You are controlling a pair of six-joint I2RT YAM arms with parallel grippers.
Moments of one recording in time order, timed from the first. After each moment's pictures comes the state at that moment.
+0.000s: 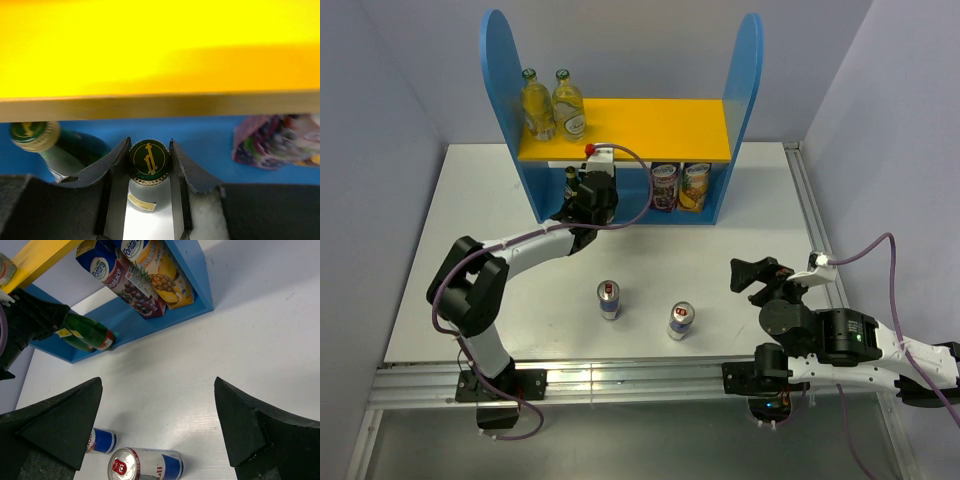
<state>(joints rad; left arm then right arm) -0.65 1.73 1.15 0.34 -0.56 -0.15 1.35 0.36 0.74 -1.04 1.24 1.17</state>
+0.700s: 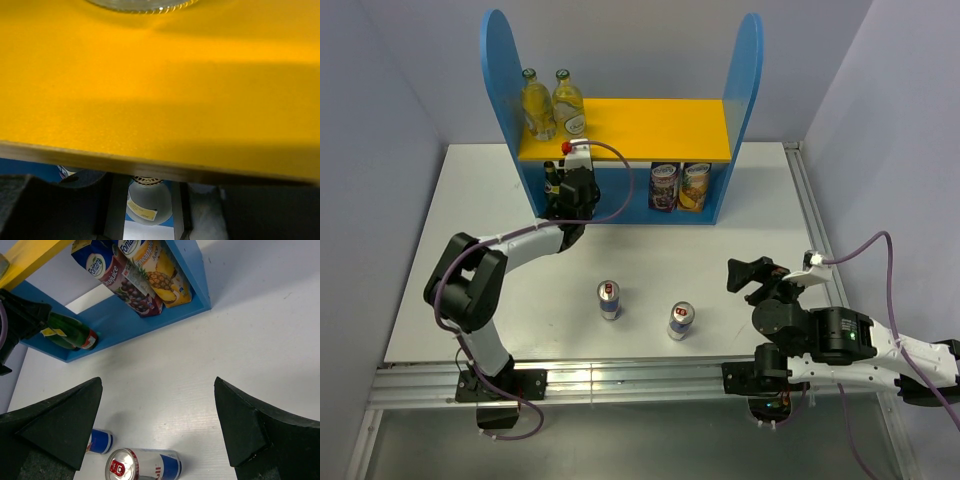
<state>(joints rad) -0.54 1.75 1.08 0.51 -0.63 -0.12 1.35 0.40 0.74 -1.04 1.24 1.20</state>
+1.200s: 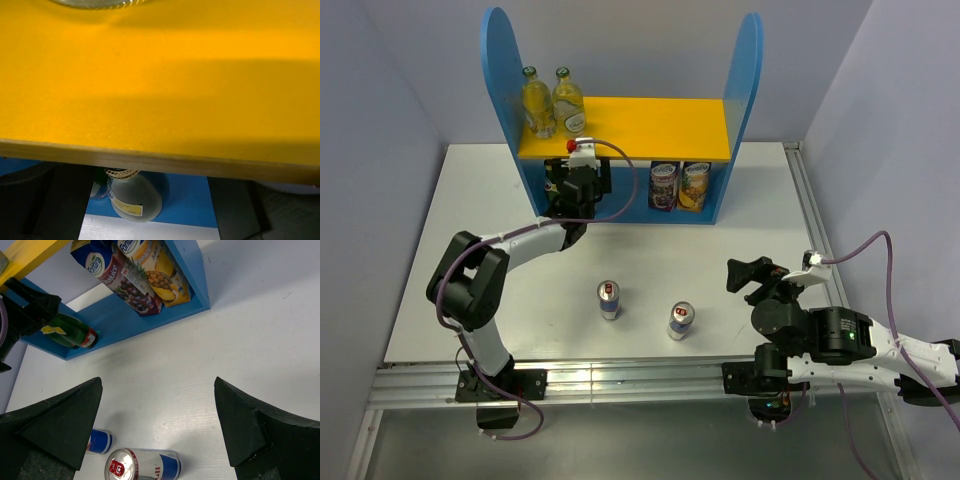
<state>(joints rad) -0.55 1.76 1.11 0.49 -0.60 -0.11 1.35 0.40 0.74 -1.05 1.24 1.20</state>
